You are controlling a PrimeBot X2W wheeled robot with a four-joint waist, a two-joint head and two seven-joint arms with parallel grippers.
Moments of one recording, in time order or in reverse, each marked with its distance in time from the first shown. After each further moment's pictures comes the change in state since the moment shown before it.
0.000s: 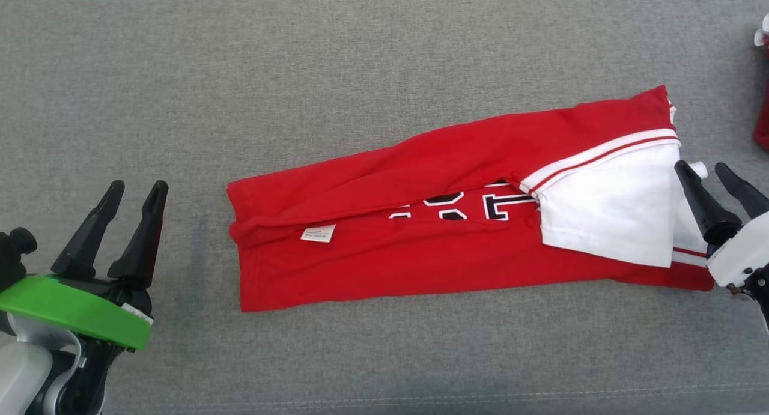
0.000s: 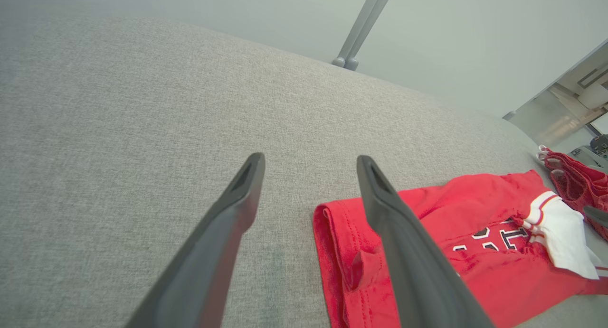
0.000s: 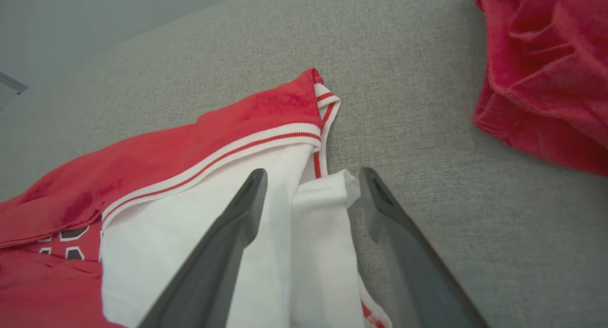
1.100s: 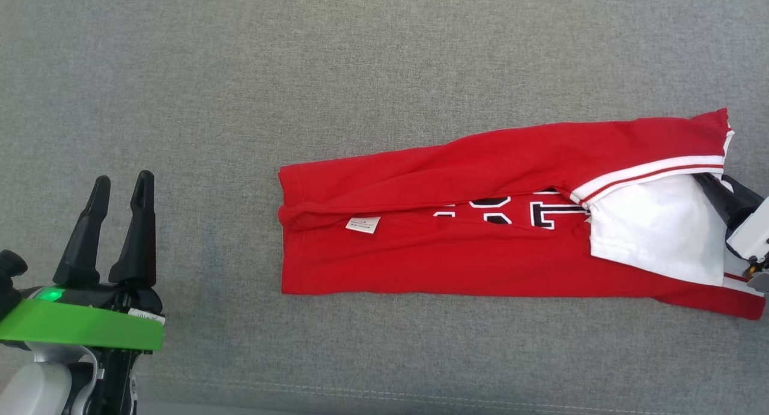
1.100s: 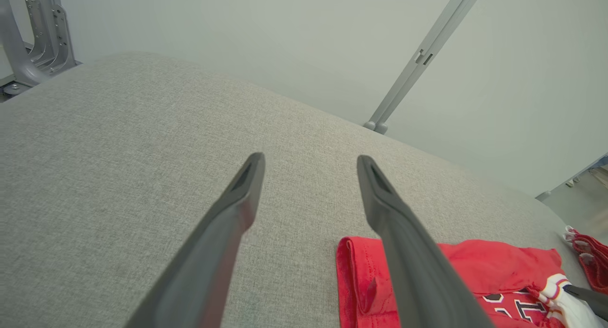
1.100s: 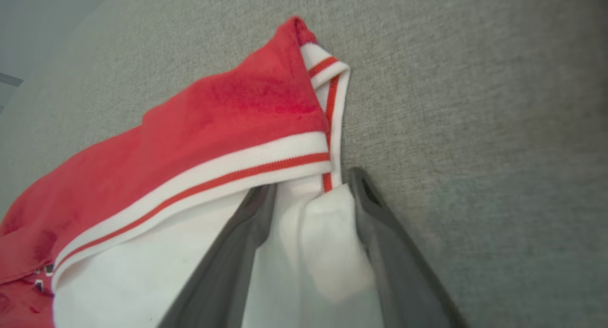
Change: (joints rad) left arm 0.116 -0.217 0.221 -0.079 0.170 0.022 -0.012; right arm -0.149 0.015 0.007 0.315 0.144 0.062 0.149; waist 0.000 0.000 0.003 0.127
